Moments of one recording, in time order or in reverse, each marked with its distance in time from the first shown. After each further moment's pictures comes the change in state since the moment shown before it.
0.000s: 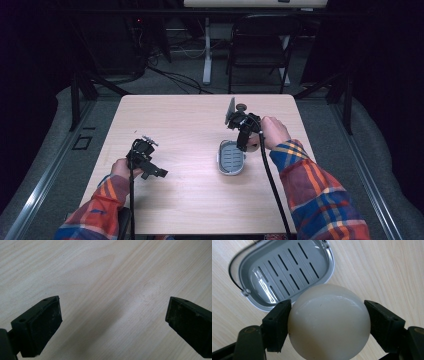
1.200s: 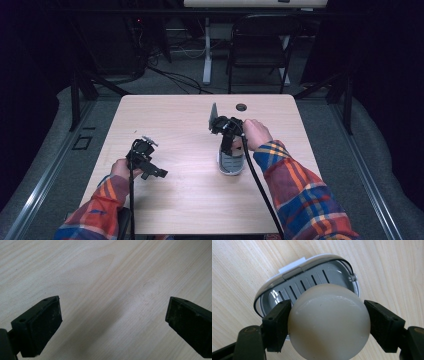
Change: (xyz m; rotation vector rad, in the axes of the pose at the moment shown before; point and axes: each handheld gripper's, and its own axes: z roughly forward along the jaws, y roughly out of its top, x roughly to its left) left arm -0.001 -0.001 0.000 -0.002 -0.003 -0.001; right arm 0.026 0.042 0.018 0.031 0.033 -0.077
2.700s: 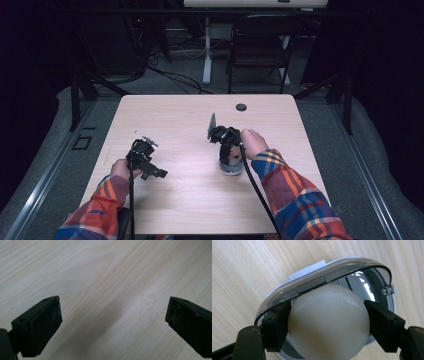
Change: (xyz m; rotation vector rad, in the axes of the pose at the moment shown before) left arm 0.000 0.000 0.000 0.002 0.002 0.001; right arm 0.011 0.001 0.037 -0.021 0.070 -0.020
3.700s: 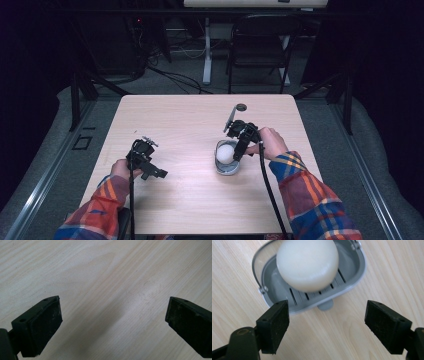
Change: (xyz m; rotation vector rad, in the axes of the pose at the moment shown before) left arm 0.000 0.000 0.000 0.003 0.003 0.000; right arm -0.016 -0.055 -0.033 -0.135 0.020 0.075
